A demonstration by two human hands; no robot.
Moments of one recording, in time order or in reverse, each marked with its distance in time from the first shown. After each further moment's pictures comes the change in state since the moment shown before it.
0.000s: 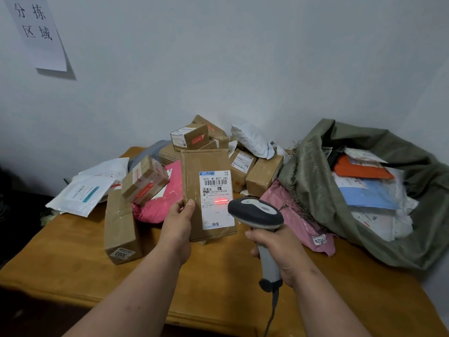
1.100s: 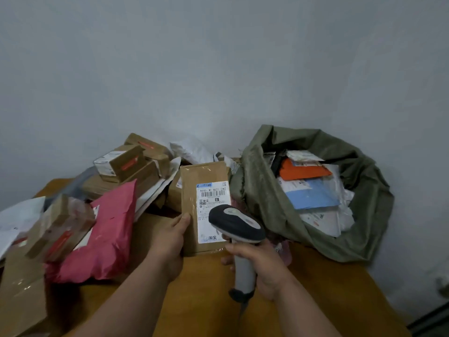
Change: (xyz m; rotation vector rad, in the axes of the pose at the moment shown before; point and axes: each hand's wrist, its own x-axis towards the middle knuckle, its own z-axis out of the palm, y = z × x) left_hand 0.032 -0.009 0.123 0.142 -0.327 -0.153; right_hand 0.043 0.007 -0.073 0.234 0.125 0.032
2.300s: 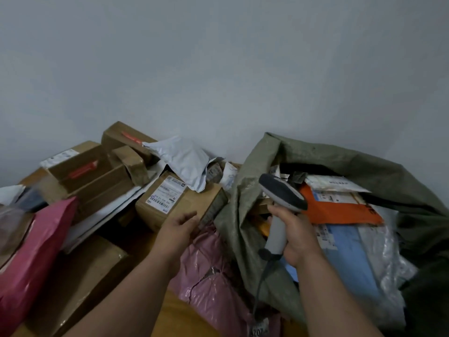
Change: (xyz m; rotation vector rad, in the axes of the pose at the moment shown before) left_hand 0.198 0.003 0.137 0.180 0.295 0.016; right_hand 0.290 -0.068 -0.182 0.186 0.131 0.069
